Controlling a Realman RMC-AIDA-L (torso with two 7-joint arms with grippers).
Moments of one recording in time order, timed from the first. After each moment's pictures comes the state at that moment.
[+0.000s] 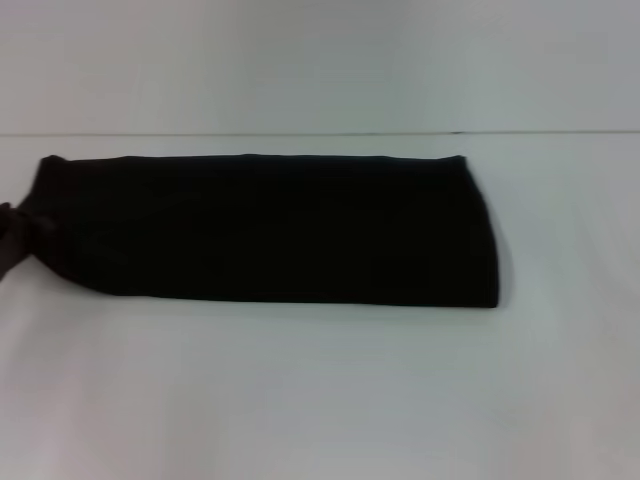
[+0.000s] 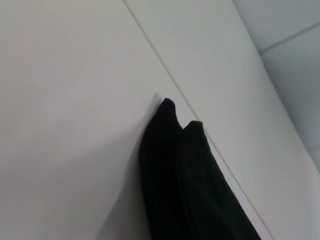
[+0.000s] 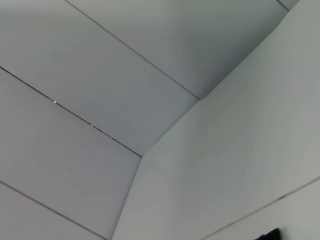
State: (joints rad) left arm -0.52 -1.98 0.40 0.51 2.08 0.96 -2.46; right arm 0.50 1.86 -0.45 -0.52 -1.81 -1.39 2.14
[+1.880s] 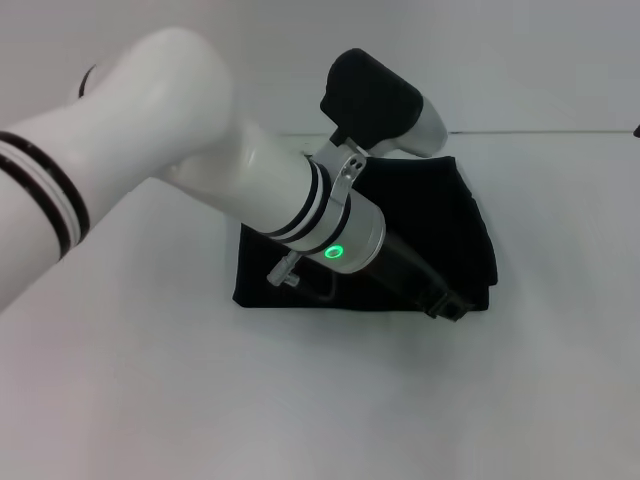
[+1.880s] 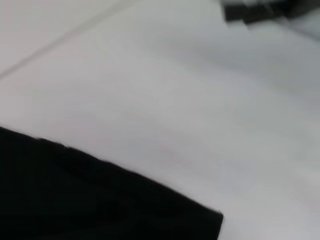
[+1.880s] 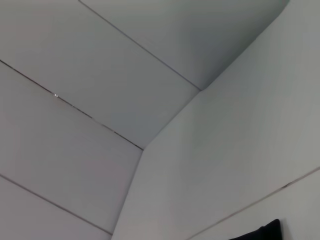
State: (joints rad) left arm -0.94 -2.16 1.56 0.81 2.21 1.02 -2.37; right arm 0.51 1.88 -0.46 -0.50 -1.82 -1.38 2.13
